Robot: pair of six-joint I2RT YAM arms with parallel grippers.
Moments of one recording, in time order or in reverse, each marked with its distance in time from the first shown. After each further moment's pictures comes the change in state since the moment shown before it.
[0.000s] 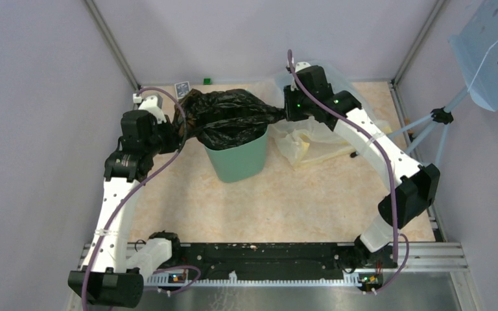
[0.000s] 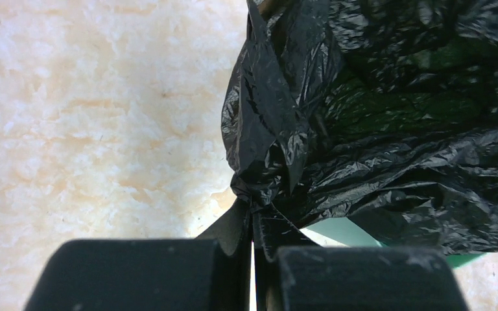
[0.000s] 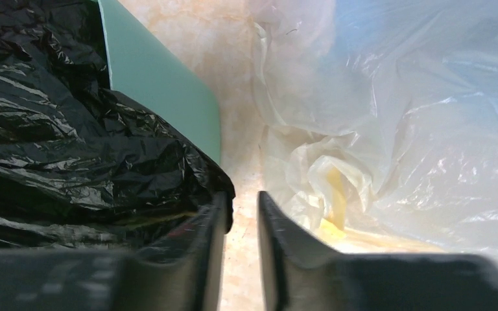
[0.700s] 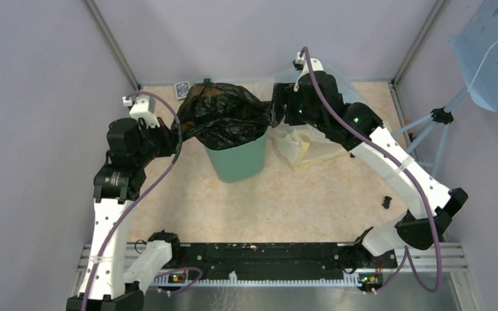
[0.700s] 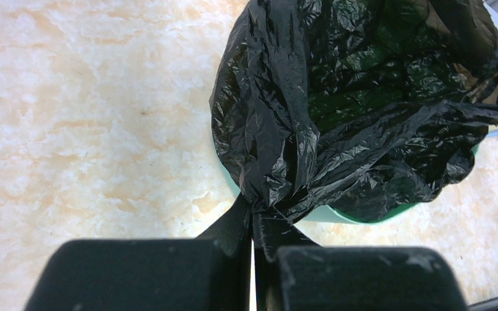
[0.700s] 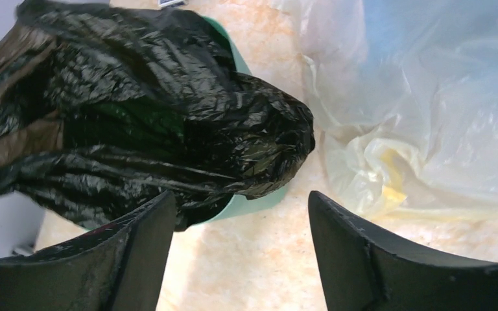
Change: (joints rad) left arm 0.000 -0.129 0.024 -0.022 0.083 -0.007; right arm 0.209 -0.179 0.054 -0.053 0.222 0.236
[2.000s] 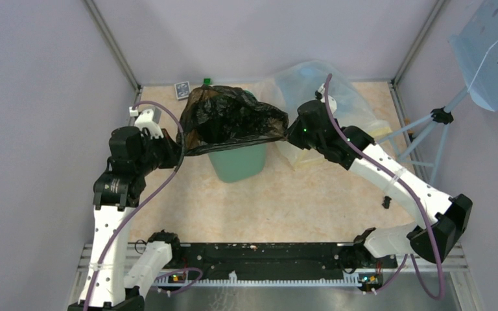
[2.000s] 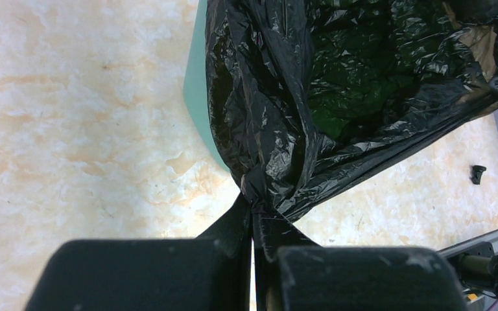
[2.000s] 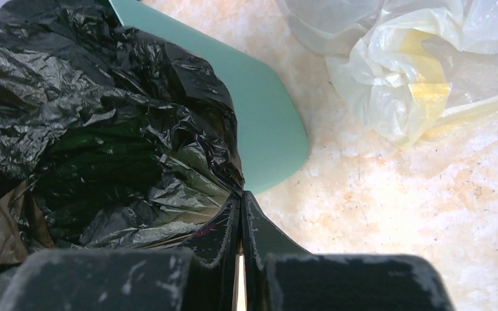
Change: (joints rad) left arm 0.000 -0.049 -0.042 -0.105 0.094 -0.016; right arm -0.025 -0.133 -0.404 0.134 0.029 0.495
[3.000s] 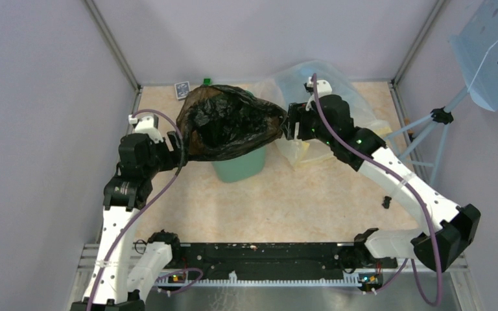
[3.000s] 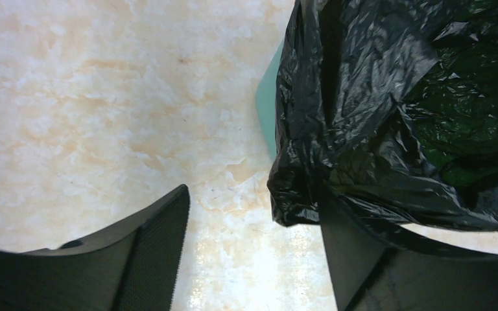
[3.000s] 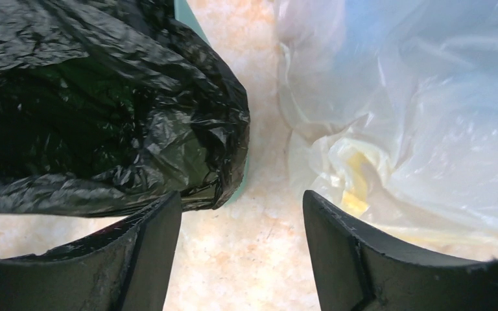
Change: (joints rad) left arm 0.000 -0.040 -0.168 0.132 -0.228 0.021; right arm -0.105 -0.069 -0.074 0.205 -0.183 -0.662
